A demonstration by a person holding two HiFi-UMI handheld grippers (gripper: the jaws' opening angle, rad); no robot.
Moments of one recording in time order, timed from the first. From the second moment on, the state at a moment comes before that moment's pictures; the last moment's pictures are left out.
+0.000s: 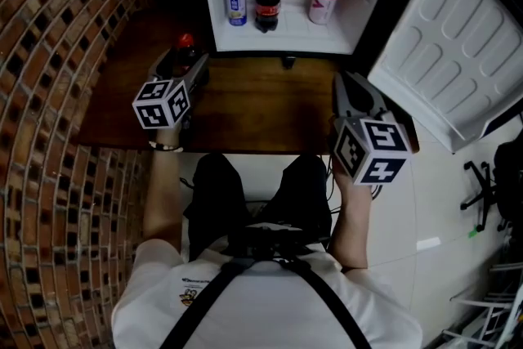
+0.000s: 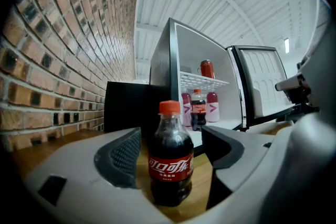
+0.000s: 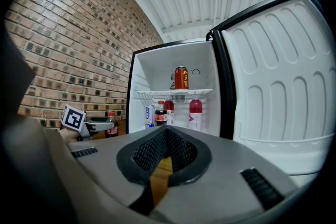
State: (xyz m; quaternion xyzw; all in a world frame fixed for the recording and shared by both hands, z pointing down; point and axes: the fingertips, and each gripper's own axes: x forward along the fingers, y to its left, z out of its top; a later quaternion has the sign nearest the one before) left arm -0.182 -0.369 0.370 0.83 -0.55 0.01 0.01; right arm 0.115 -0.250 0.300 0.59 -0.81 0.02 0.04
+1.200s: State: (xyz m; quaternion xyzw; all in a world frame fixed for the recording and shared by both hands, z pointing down) left arm -0.023 -0.291 0.282 0.89 -0.44 0.01 -0.06; right arm 0.121 -0.244 0.294 0.59 -0.81 0.02 0.03
